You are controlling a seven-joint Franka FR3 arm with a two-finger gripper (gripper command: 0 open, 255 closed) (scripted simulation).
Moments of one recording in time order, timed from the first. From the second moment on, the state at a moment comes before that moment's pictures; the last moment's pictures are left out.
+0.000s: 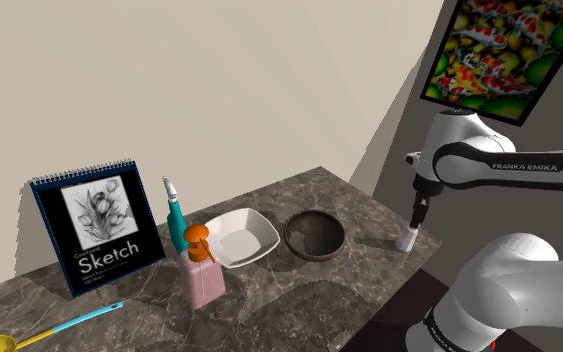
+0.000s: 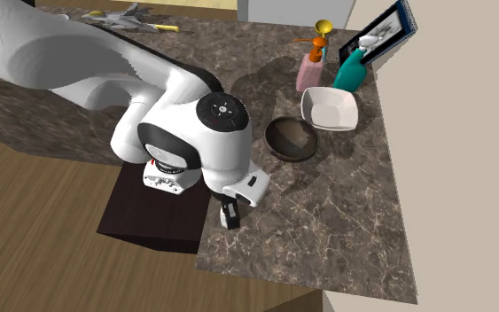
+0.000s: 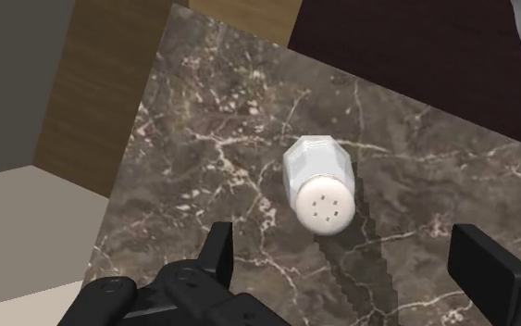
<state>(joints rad) -0.16 -0.93 -0.47 -2.91 -0.52 1.98 -0.56</state>
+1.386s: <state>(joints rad) -0.18 -0.86 -0.52 -2.97 -0.58 2.09 -0.56</state>
